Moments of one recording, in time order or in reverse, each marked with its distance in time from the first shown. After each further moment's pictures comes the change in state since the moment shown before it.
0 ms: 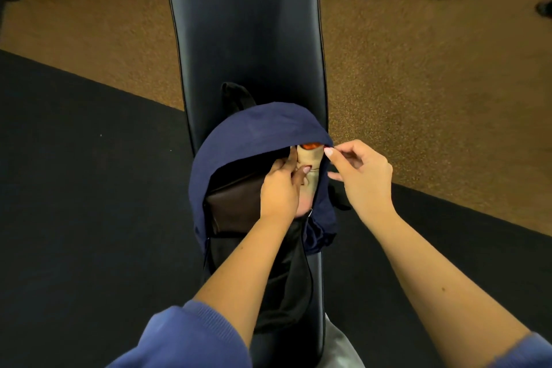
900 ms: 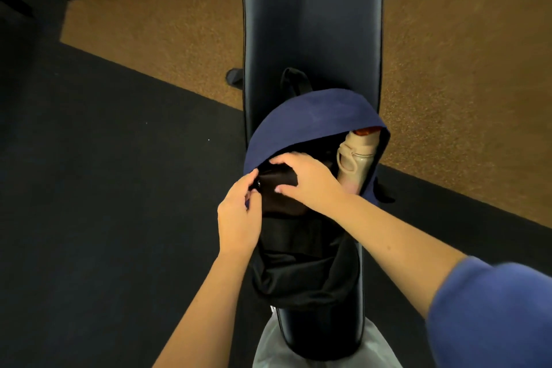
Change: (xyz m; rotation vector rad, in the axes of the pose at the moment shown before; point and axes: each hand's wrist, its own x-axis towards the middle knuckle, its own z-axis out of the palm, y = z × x) left_hand -0.099 -0.084 -0.127 -0.185 0.319 -0.156; right_hand -0.035 -0.005 0.137 -0.551 -0.656 -0.398
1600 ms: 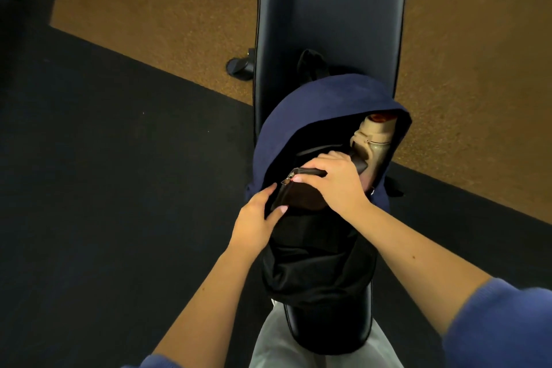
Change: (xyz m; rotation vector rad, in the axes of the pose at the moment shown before) left_hand 0.007 -0.062 0.008 0.101 -0.451 -0.097; right_hand -0.010 0.017 0.024 0.069 0.354 0.054
